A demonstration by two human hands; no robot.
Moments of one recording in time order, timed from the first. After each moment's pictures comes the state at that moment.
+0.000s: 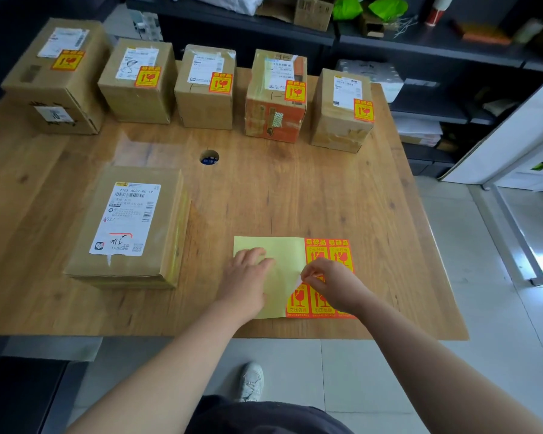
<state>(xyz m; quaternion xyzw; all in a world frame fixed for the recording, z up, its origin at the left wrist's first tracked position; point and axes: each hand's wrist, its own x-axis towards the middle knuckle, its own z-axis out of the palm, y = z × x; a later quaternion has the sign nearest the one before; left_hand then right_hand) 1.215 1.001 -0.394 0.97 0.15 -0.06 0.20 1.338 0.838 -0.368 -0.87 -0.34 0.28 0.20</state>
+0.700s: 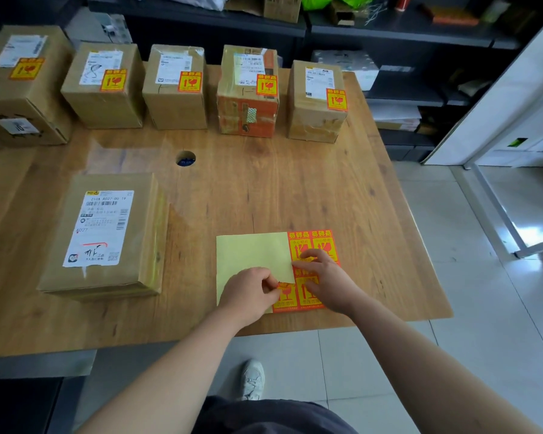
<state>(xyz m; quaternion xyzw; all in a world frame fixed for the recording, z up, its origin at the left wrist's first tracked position) 1.221 0.972 -0.394 0.89 0.19 -0.06 0.40 1.338 0.813 -0.394 -0.89 -0.34 0.26 0.18</state>
